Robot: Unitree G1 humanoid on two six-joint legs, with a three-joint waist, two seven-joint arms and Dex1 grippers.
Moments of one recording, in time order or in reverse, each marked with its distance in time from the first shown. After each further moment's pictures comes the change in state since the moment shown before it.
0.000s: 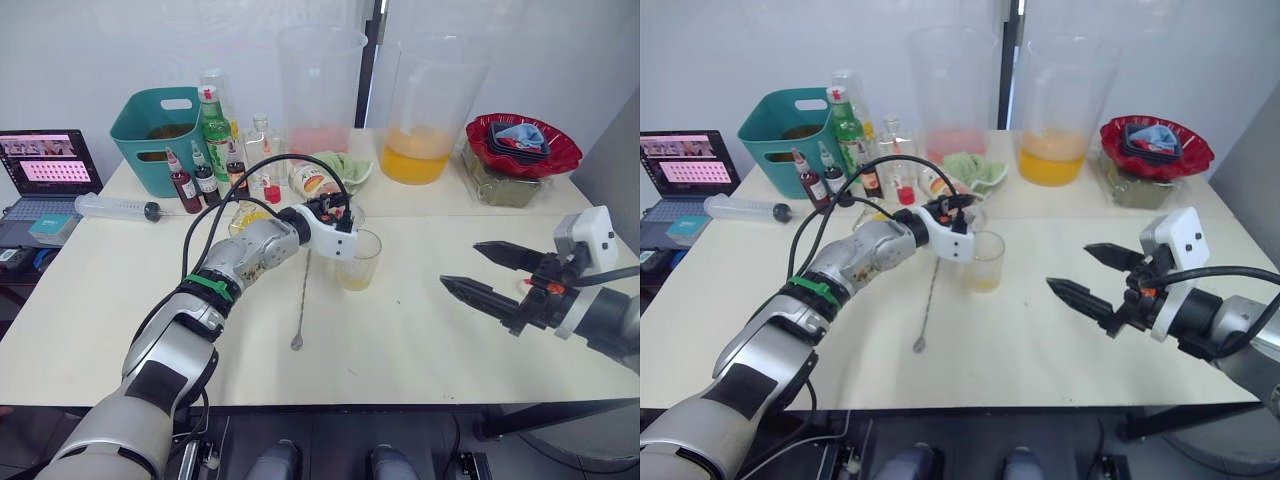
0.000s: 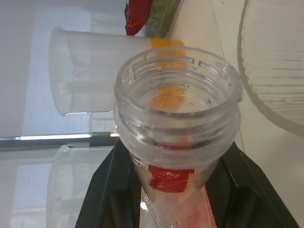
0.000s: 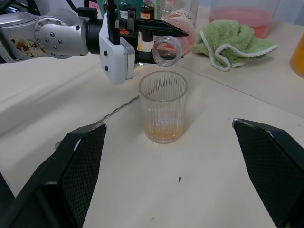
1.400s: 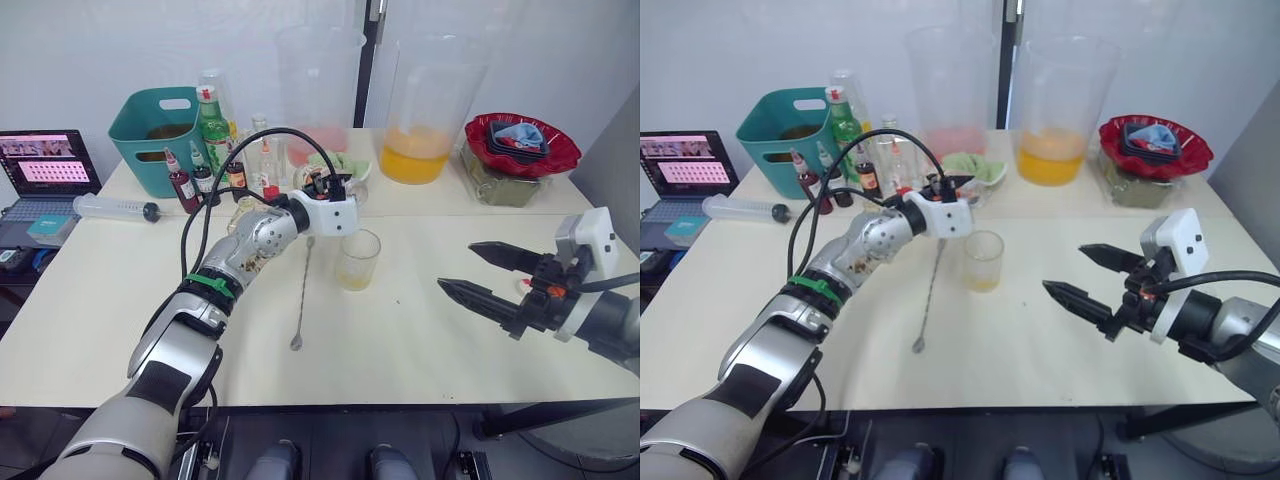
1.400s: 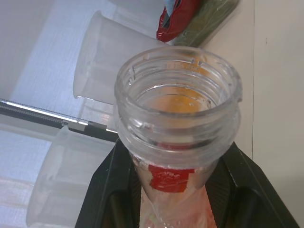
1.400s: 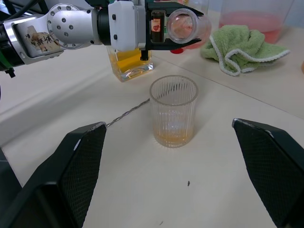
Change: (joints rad) left arm 0.001 -0.024 0.084 -0.009 -0.246 0.001 -0.080; right arm -0.003 0.021 -0.017 -0.020 0.008 0.005 0.031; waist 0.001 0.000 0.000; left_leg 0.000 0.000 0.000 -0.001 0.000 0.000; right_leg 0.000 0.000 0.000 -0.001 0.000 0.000
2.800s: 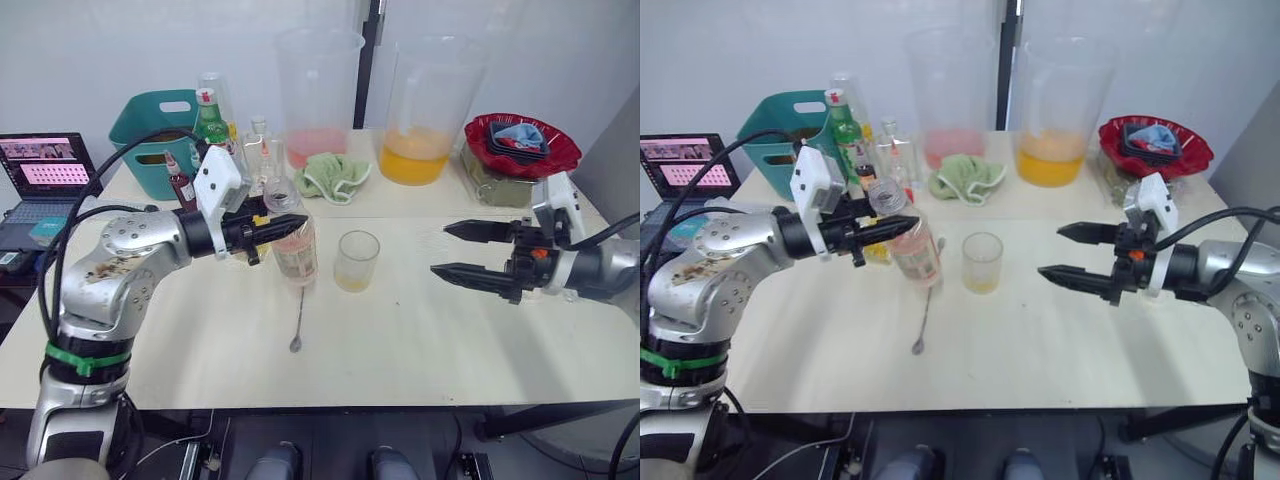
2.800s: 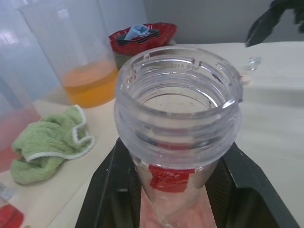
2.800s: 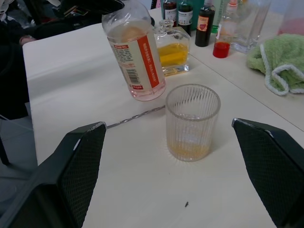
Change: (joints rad) left arm 0.394 0.309 0.405 -0.958 -1.036 1.044 -0.587; right arm -0.338 -0.020 0.281 0.384 -0.354 -0.124 0.515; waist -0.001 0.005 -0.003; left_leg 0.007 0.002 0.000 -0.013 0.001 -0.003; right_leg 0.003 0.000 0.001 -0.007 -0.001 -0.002
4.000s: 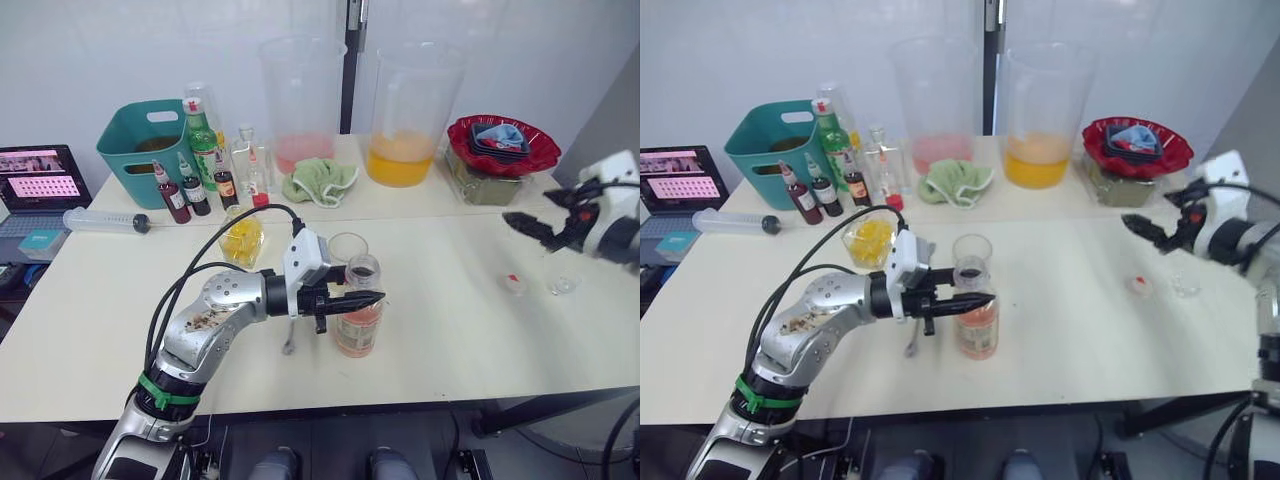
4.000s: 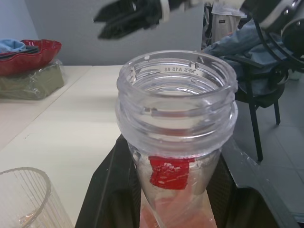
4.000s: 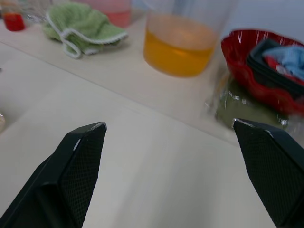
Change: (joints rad) left arm 0.176 -0.233 -0.204 -0.107 -0.006 -0.065 -0.103; right arm -0.212 -0.069 0.015 0.478 -0.360 -0.195 -0.131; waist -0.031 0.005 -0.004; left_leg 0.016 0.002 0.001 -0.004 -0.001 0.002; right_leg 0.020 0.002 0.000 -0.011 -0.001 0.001
